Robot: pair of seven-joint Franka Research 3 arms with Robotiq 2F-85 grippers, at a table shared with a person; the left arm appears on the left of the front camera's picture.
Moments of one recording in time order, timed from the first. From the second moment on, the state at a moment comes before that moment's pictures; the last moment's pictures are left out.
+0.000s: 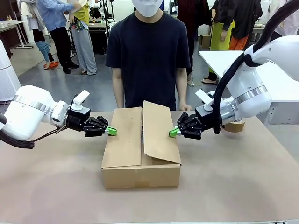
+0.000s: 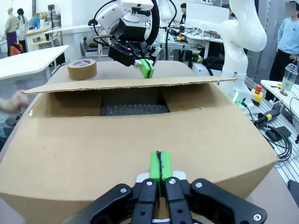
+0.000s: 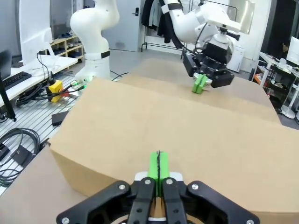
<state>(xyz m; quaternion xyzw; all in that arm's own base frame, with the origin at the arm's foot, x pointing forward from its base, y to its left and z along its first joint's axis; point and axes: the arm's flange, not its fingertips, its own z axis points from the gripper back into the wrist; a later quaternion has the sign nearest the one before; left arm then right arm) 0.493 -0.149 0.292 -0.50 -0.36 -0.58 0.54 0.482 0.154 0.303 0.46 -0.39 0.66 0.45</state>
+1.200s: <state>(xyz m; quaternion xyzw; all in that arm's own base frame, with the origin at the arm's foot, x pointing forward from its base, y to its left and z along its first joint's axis) 0.493 -0.150 0.293 -0.50 -0.36 -0.58 0.54 0.517 0.141 0.283 0.45 -0.43 0.62 0.48</state>
